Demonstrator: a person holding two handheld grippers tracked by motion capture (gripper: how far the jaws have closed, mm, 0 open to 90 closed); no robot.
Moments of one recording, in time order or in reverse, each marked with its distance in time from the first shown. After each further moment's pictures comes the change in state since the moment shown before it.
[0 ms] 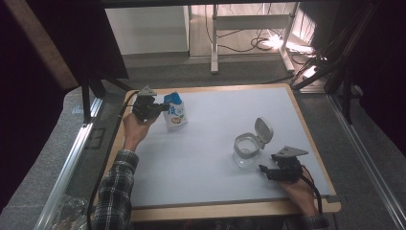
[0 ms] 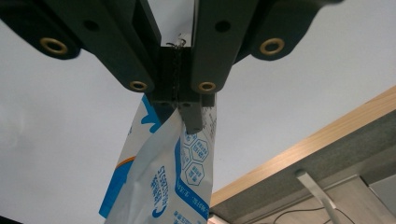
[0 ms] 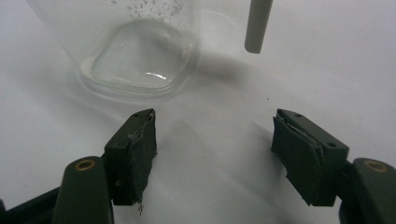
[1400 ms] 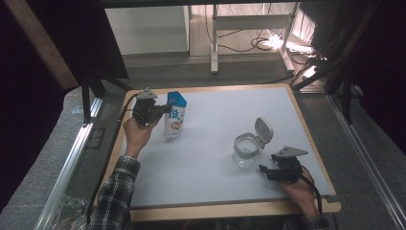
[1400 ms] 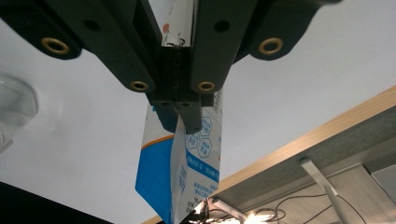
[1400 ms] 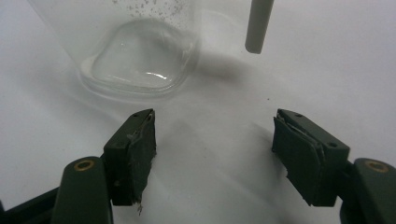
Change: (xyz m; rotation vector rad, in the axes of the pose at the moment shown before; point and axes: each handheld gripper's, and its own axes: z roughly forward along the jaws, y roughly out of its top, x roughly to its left) left arm -0.031 0.006 -0.022 -0.055 -0.017 -0.006; right arm 0.000 0.000 0.000 0.001 0.000 -0.002
